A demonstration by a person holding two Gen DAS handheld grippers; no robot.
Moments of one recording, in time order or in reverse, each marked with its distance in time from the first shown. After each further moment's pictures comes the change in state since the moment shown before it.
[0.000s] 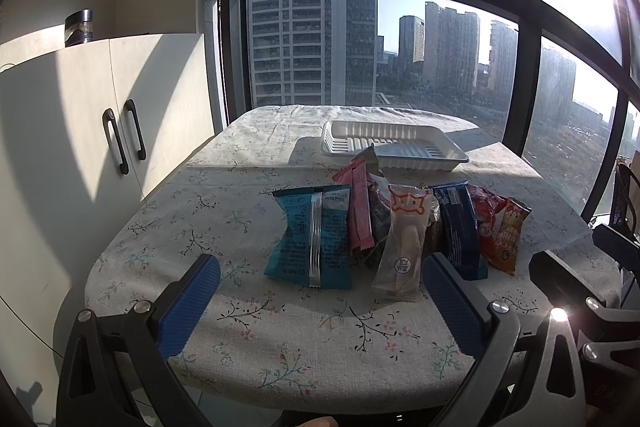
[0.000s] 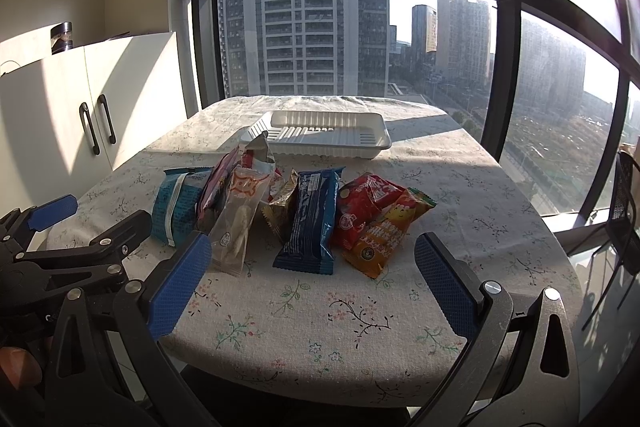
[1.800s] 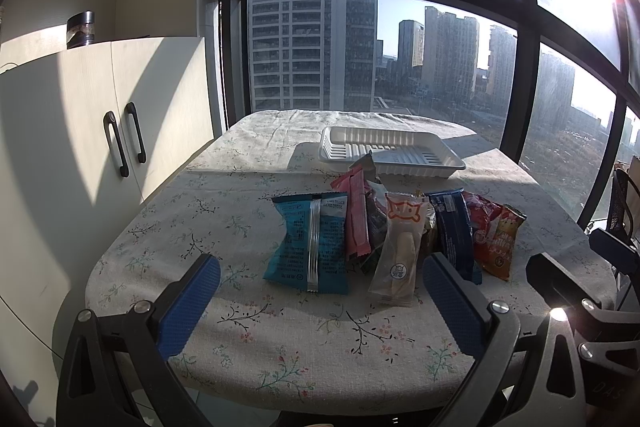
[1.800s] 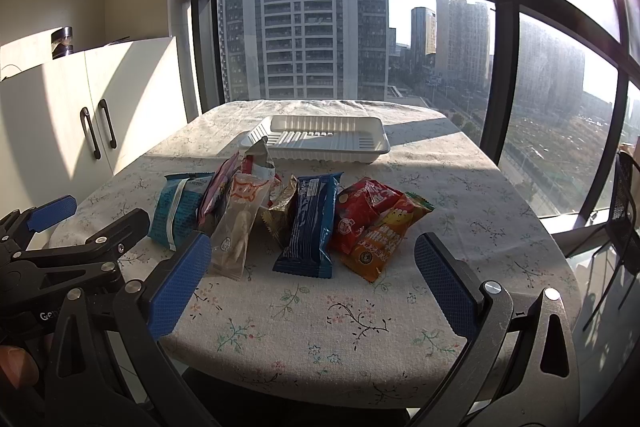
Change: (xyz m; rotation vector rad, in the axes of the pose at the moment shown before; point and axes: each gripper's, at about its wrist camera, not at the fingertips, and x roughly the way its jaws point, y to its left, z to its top) left arm -0.001 -0.011 0.014 -0.008 -0.012 0.000; right arm -0.004 -0.002 0.006 0.003 -0.013 -0.001
